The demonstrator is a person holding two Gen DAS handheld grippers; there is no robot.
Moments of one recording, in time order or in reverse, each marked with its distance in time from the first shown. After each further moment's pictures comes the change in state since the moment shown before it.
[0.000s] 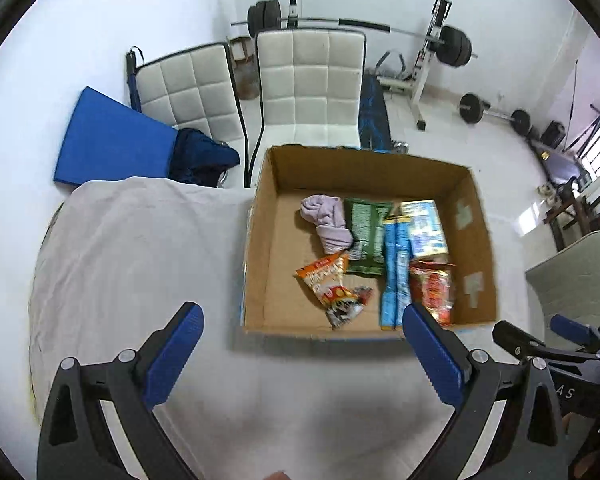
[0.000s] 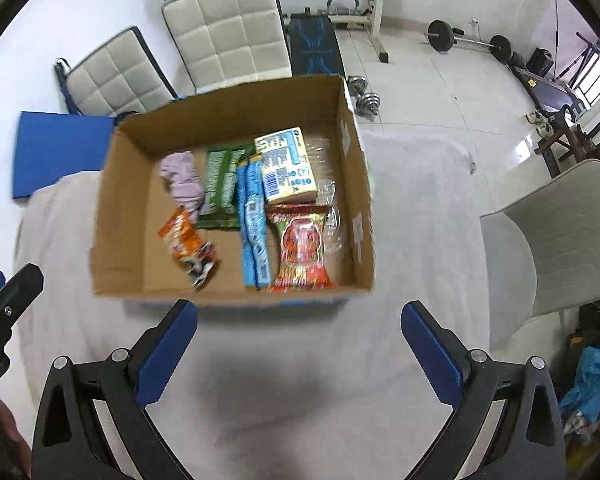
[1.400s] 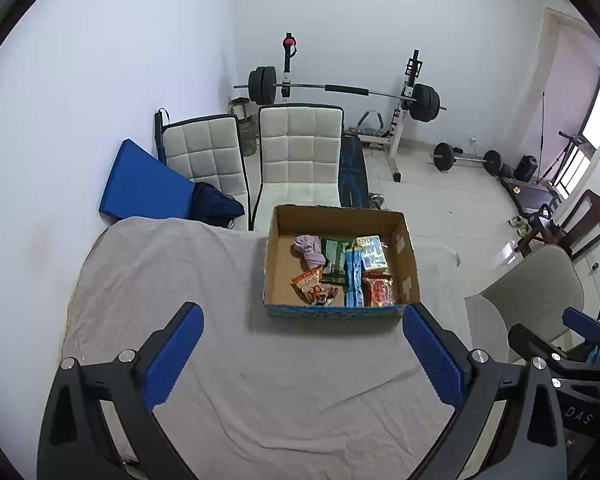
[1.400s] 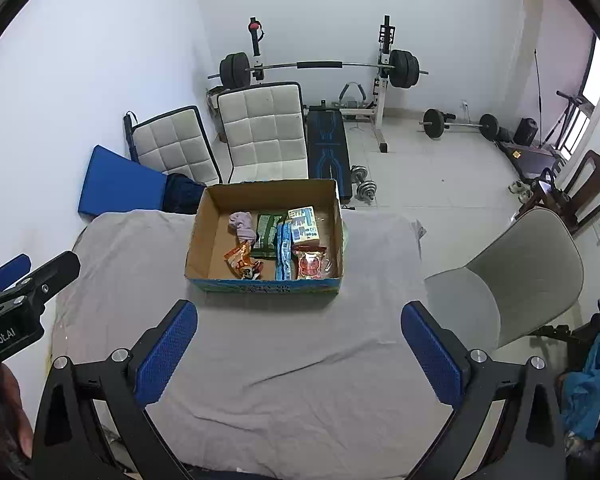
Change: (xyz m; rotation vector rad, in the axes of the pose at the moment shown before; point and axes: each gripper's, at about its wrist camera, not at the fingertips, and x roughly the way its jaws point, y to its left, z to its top) left arm -0.214 0.000 -0.056 -0.003 -0.204 -0.025; right arm -0.273 0.005 -0.132 -0.071 -0.327 0.005
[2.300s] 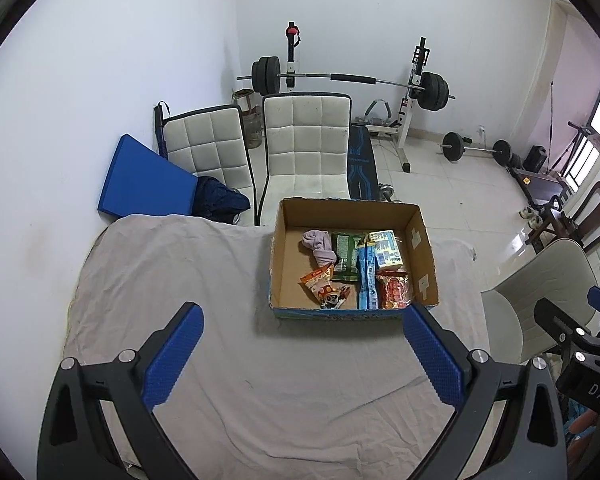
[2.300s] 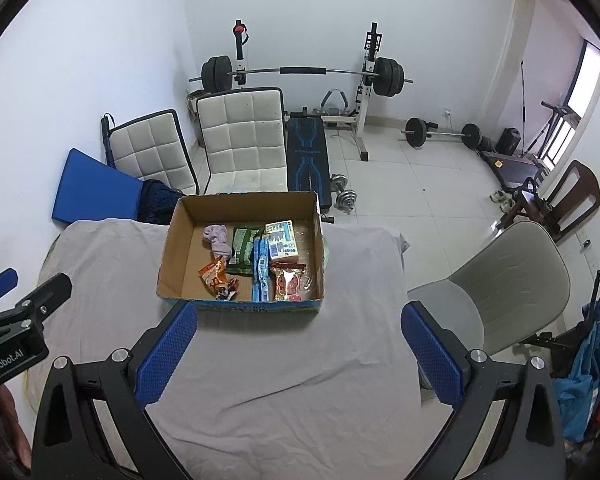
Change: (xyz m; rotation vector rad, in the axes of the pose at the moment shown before) left arm 0.040 0.002 0.004 0.012 0.036 0.024; right arm 0.041 0.003 0.027 -0.019 -0.023 -0.080
